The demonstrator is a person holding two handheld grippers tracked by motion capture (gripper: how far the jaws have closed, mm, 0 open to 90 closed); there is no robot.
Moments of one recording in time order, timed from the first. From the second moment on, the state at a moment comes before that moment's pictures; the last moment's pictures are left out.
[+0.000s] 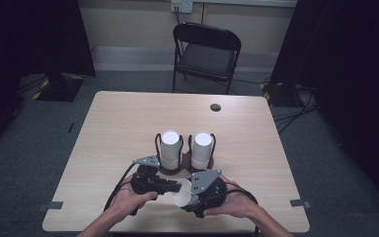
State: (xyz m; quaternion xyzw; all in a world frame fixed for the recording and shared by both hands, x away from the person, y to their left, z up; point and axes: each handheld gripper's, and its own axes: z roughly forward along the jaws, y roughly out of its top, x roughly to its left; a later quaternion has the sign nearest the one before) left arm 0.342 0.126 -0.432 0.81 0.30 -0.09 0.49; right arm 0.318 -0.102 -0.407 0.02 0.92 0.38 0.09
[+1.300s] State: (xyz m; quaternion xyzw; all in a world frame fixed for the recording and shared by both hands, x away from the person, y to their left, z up) left arm 0.333 0.157 -0.446 0.79 0.31 0.07 0.52; right arm 0.327 -0.132 -0.418 0.12 0.88 0.44 0.08
